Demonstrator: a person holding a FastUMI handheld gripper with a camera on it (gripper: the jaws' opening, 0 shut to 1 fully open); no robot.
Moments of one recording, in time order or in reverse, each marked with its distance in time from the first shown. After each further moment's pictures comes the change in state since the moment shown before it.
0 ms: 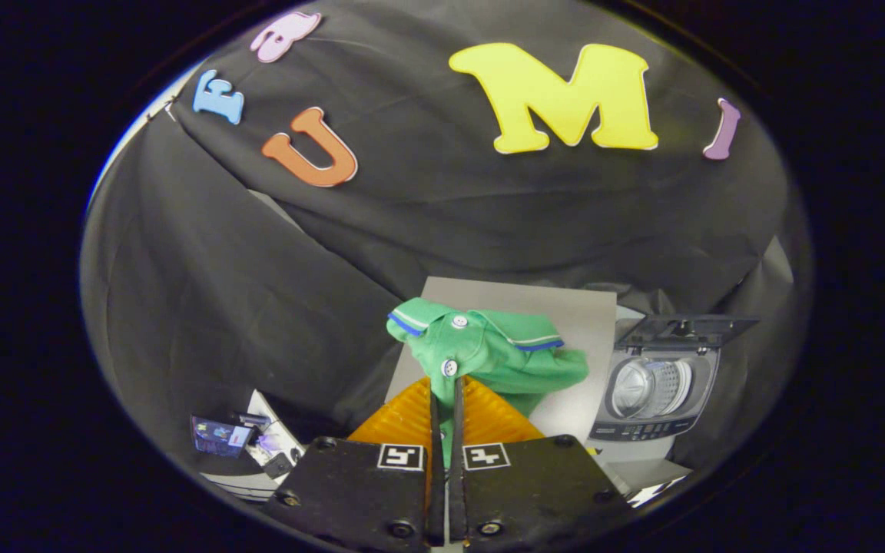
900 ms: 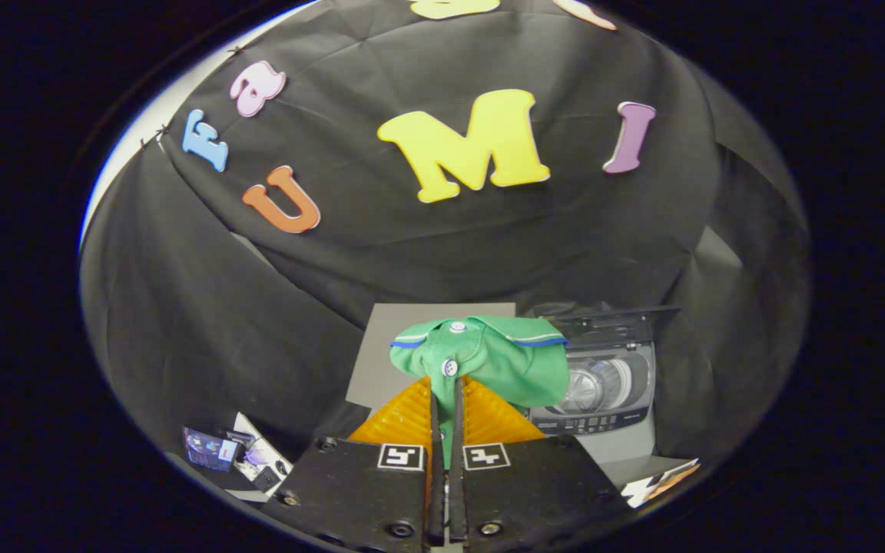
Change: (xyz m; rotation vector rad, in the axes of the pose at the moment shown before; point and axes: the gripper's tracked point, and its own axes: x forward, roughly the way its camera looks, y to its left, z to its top) arm -0.139 -0.116 -0.031 0.099 -0.157 -0.142
